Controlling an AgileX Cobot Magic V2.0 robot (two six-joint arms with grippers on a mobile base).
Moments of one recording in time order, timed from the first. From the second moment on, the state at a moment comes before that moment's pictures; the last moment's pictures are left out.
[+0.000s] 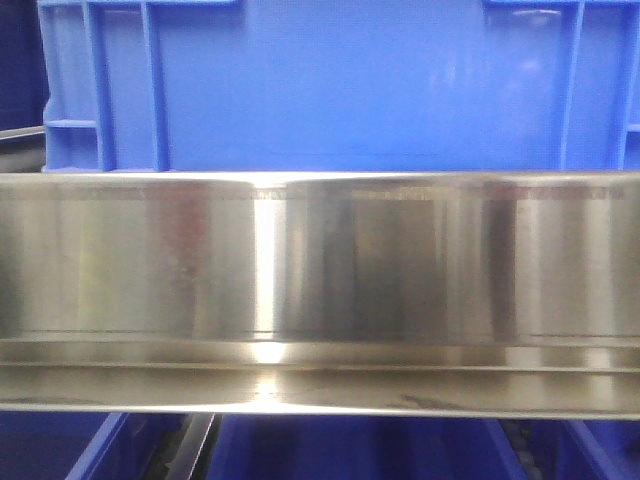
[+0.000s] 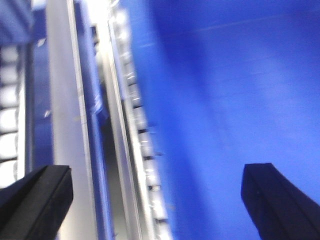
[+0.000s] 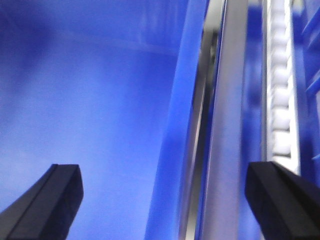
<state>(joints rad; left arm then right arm) -0.34 1.83 -2.05 0.12 1.23 -0.15 0.14 1.74 -1.94 0.05 1.23 0.07</state>
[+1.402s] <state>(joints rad) -0.33 1.90 -2.05 0.07 1.22 -0.17 0.14 1.83 -1.95 0.07 1.24 0.05</state>
